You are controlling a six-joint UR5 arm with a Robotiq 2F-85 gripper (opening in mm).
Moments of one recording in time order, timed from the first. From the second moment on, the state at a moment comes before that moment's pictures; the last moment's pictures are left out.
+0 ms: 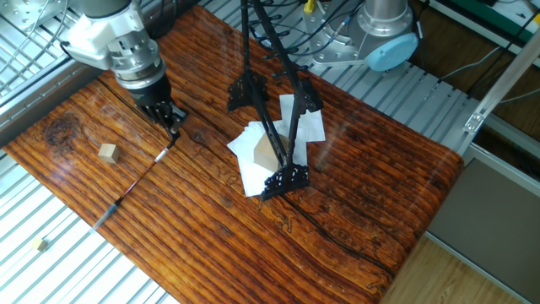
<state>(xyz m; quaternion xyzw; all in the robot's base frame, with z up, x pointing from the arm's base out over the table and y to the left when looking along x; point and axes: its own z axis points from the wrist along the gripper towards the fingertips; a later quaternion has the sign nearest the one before) 0.542 -0.101 0.038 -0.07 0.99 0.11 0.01</state>
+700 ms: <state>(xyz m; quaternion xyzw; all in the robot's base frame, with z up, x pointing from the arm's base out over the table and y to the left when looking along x) 0.556 -0.101 0.080 -0.07 1.00 0.07 0.00</state>
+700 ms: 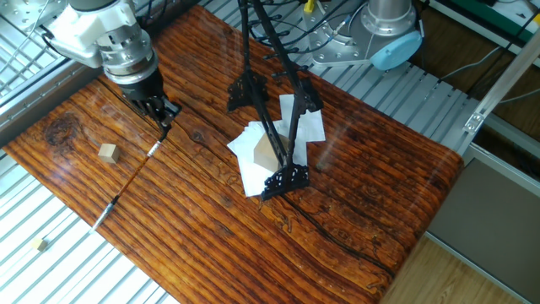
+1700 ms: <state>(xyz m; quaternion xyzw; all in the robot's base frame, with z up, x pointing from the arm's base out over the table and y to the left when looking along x) 0.568 -0.079 0.129 -0.09 0.99 0.04 0.02</state>
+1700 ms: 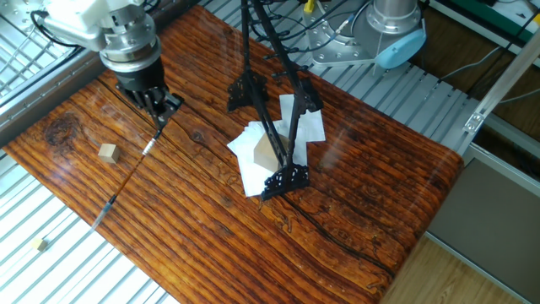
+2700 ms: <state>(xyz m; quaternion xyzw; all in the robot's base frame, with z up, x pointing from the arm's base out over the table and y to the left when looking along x) 0.560 -0.063 0.152 -0.10 0.99 0.02 0.03</state>
